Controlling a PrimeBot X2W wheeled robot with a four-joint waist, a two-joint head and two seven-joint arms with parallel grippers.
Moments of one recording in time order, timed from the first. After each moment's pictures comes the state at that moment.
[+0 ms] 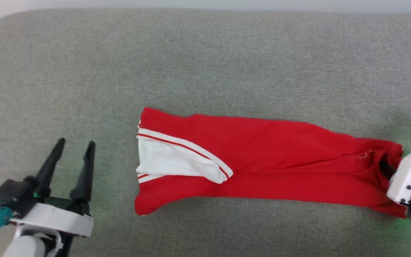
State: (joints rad) left arm -0.16 0.41 -0.08 0.13 -0.45 -0.13 -0.26; right arm -0.34 -0.07 -0.33 0.05 0.29 0.13 0.98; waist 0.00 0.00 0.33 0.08
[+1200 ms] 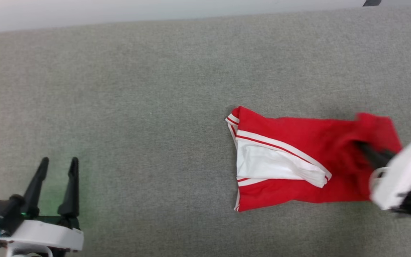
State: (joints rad) left arm -0.07 0.37 0.03 0.12 -0.45 -0.13 -0.26; right arm -0.26 -0.13 -0.15 -0.25 0.49 0.13 0.89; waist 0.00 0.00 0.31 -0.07
